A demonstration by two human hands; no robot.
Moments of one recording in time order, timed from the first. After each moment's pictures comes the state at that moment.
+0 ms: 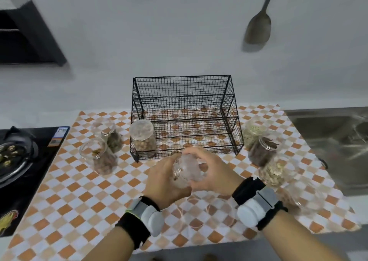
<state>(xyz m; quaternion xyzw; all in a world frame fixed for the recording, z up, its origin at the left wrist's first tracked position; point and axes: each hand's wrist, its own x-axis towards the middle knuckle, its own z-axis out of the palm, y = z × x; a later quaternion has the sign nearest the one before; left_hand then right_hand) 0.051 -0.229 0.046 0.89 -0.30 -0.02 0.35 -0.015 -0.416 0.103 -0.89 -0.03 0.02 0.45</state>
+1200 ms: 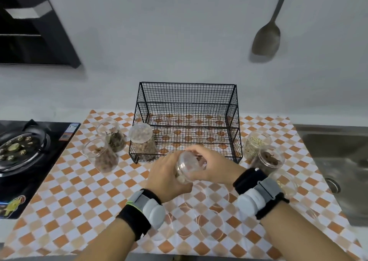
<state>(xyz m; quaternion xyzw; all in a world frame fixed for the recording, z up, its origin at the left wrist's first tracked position) 0.056 -0.273 0.068 0.90 -0.29 0.02 0.32 0.012 -0.468 0.138 -0.89 -0.06 0.14 0.42</state>
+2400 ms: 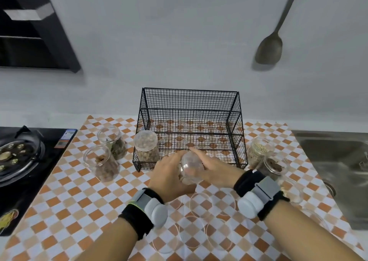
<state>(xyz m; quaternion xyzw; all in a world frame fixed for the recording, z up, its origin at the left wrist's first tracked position) 0.086 -0.256 0.080 0.88 -0.31 -0.01 0.35 0.035 -0.442 0.138 -0.91 0.01 0.21 0.37</state>
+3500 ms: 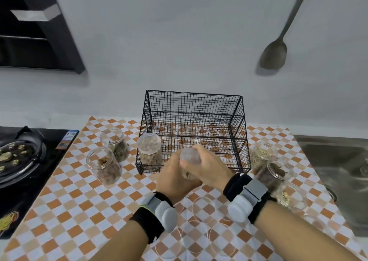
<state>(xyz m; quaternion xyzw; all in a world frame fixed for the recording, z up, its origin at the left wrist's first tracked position) 0.085 -0.266 0.081 0.87 -0.20 -0.03 0.44 0.057 -0.409 0.132 -0.95 0.05 0.03 0.32</state>
